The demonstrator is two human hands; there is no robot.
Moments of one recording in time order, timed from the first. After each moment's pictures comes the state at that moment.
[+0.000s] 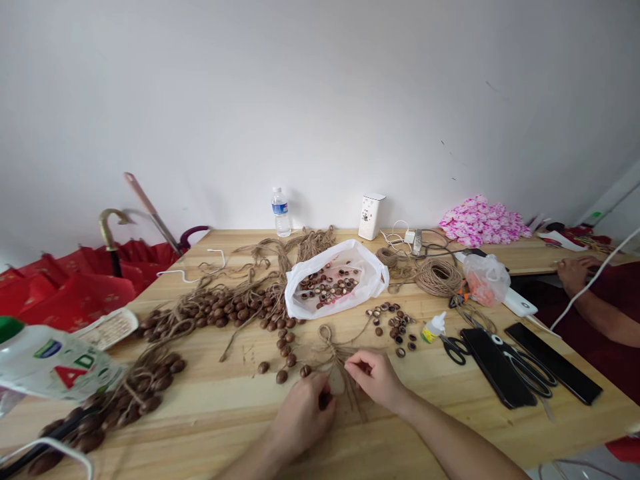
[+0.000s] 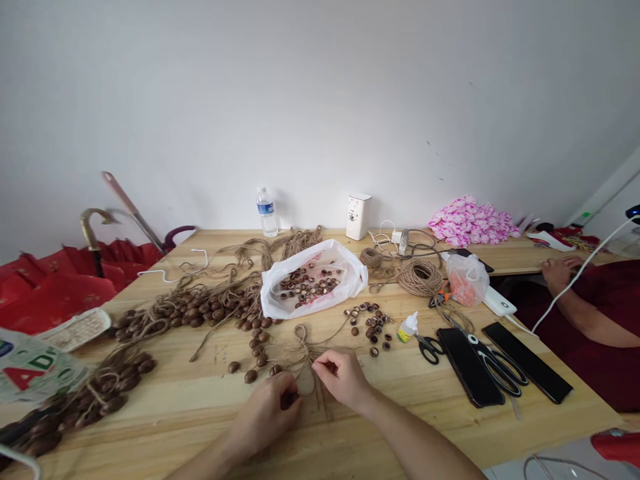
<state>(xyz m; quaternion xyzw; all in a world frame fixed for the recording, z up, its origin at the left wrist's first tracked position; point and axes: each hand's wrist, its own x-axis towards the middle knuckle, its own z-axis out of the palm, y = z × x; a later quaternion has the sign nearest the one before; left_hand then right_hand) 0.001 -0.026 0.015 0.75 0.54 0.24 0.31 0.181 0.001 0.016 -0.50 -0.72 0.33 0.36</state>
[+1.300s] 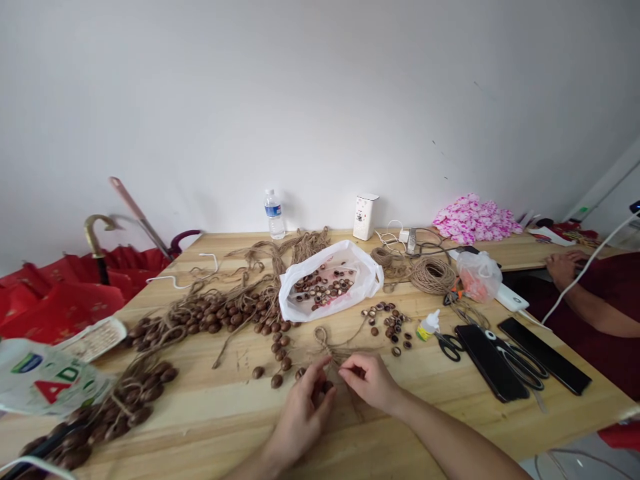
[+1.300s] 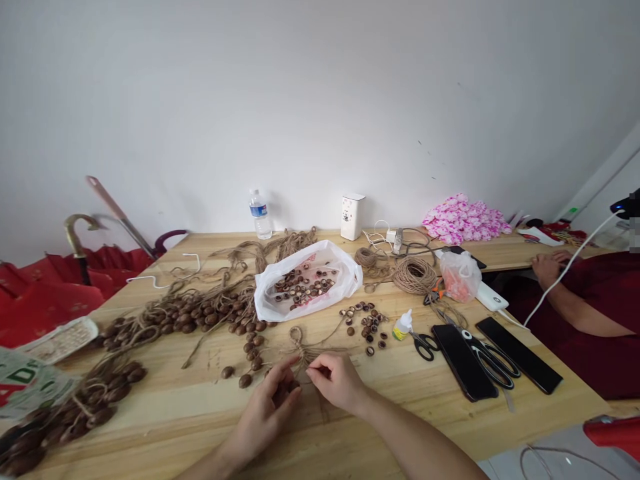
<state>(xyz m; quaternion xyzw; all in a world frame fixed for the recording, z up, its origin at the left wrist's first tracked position) 0.004 -0.028 -0.006 0.68 0.46 0.40 0.41 0.180 -0.001 0.014 -0.46 -0.76 0.29 0.36</state>
